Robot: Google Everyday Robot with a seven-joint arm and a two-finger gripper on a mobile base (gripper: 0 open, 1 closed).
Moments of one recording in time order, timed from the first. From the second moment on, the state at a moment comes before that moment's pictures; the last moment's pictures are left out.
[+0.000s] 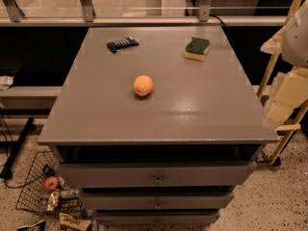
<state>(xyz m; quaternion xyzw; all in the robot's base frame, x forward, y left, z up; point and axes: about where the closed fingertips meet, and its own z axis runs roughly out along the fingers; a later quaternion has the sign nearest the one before) 0.438 -0.217 0.976 -0.60 0.78 -0.03 0.16</state>
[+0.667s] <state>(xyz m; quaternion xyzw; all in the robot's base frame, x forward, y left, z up) 0.455 -0.204 0.973 -0.59 0.78 -0.01 0.19</state>
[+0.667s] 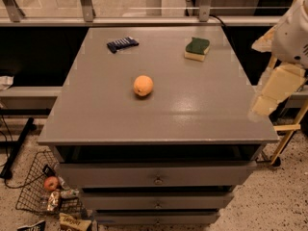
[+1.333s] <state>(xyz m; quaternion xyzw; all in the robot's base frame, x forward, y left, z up) 0.524 -0.126 0.963 -0.53 0.78 0.14 0.31</state>
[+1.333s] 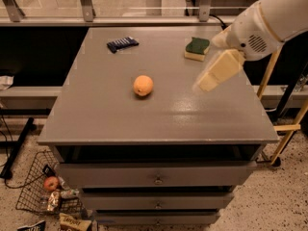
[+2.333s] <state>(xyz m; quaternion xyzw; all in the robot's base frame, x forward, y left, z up) 0.529 -0.094 0.946 -0.53 0.78 0.16 0.31</state>
